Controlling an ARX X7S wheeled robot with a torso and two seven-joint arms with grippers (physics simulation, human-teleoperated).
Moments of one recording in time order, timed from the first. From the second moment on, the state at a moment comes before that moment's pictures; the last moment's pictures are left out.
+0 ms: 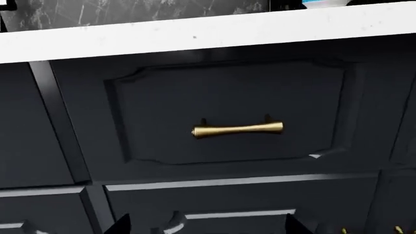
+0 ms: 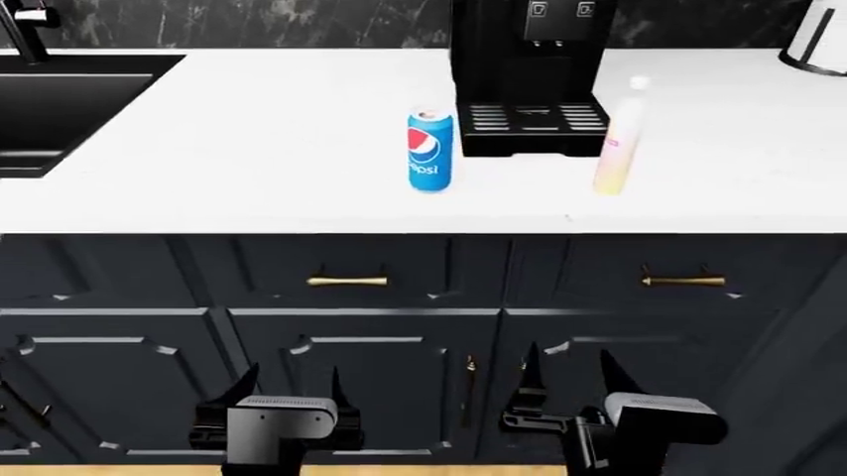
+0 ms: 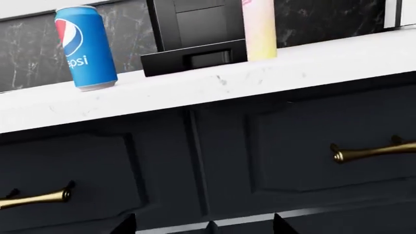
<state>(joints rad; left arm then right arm) -0.02 -0.15 0.20 -0.02 -0.09 -0.04 -0.20 -0.01 0.15 -0.14 -0.02 0.28 -0.09 0.15</state>
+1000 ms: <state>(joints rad) -0.35 -0.36 0.02 0.68 -0.48 -0.88 -0.31 0.21 0.41 0.04 -0.62 0.64 0.55 0.48</state>
